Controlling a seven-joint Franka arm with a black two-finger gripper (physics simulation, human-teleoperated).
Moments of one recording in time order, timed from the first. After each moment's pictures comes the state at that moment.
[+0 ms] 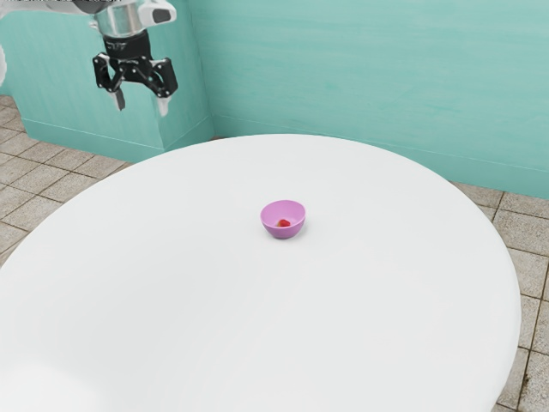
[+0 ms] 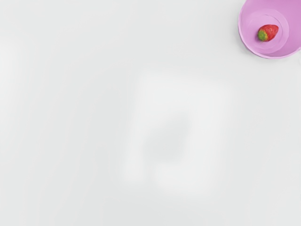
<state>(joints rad) -0.08 0.28 0.23 -1.17 0.00 1.45 -0.05</state>
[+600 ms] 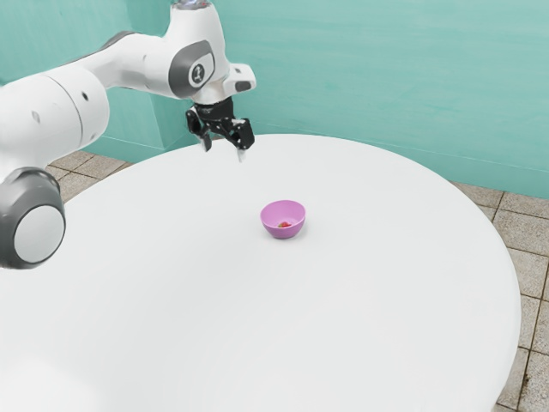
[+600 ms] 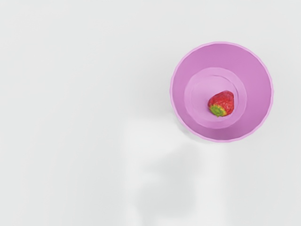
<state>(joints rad) -0.08 0.59 0.13 -1.14 -0.01 1.86 0.05</state>
